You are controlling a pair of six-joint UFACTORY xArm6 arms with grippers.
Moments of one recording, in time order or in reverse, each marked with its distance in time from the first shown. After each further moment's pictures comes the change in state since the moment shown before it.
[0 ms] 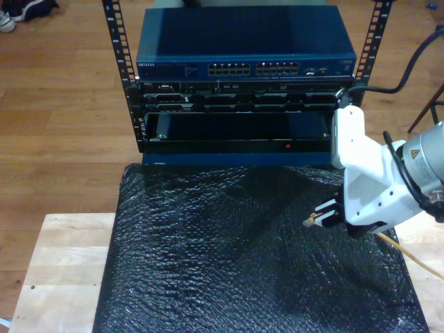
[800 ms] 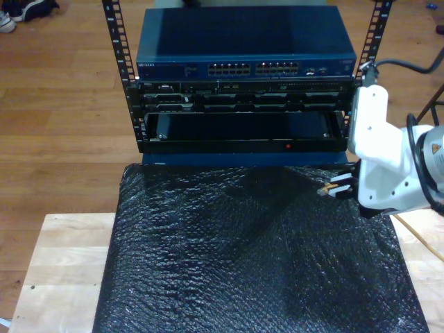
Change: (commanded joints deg) left arm 0.0 0.4 -0.1 0.0 0.1 0.0; right arm 0.6 -5.4 5.3 -1.7 -13.9 -0.2
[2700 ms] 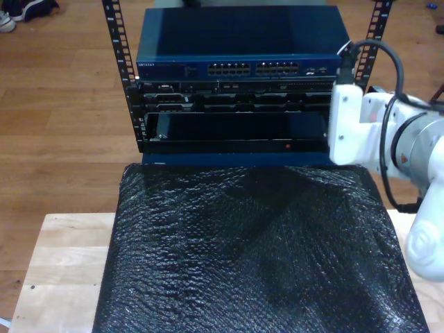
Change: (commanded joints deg) left arm 0.0 0.0 0.0 0.0 0.0 0.0; right arm 8.2 8.4 4.9 -22.1 -51.3 0.2
